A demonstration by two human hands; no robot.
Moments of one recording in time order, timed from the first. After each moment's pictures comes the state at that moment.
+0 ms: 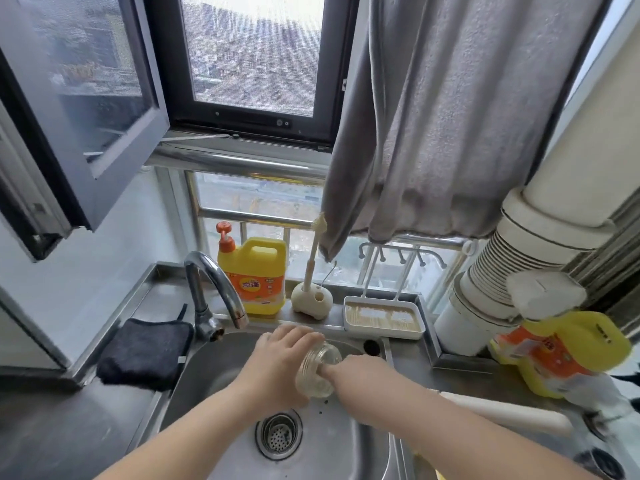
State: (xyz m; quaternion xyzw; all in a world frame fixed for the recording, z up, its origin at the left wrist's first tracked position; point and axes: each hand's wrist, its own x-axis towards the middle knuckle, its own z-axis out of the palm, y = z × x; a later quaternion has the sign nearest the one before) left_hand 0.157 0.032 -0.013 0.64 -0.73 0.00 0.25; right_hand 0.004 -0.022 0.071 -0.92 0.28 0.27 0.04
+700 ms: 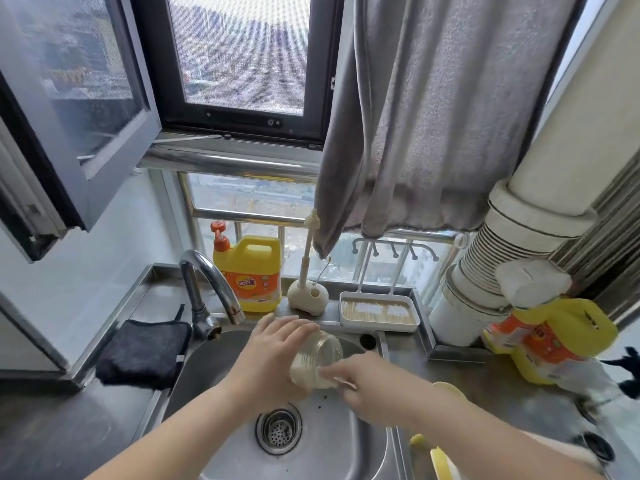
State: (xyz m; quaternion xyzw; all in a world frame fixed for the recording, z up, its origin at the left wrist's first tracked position) left_hand 0.155 0.042 0.003 0.60 -0.74 0.08 0.27; right_hand -0.033 -0.012 0.079 -0.91 0.32 0.08 0.27
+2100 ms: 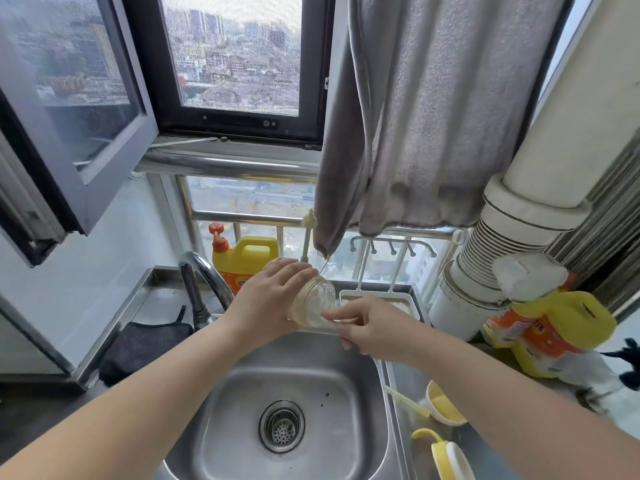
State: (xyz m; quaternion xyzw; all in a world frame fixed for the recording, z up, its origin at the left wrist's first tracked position) left_hand 0.184 0.001 0.063 0.57 -0.76 0.18 0.24; right_hand -0.024 -0.042 0.116 -0.82 0.36 -0.05 0.44
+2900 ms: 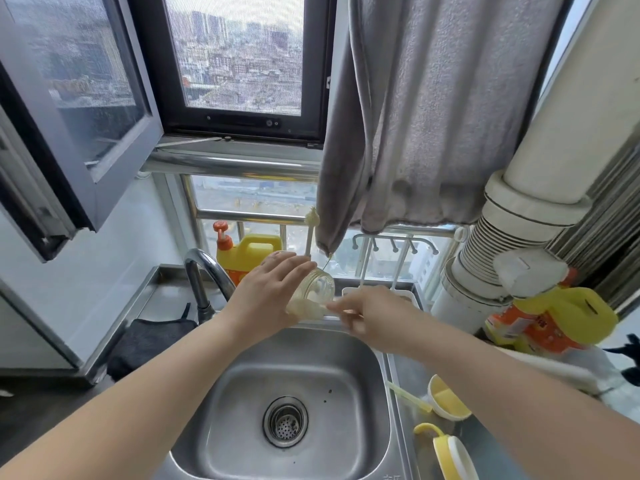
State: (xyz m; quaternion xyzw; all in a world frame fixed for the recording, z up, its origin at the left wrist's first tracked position) left_hand 0.183 0.009 0.069 0.57 -0.76 0.22 0.24; right_hand -0.020 -0.034 0.135 -0.90 0.36 0.00 0.25
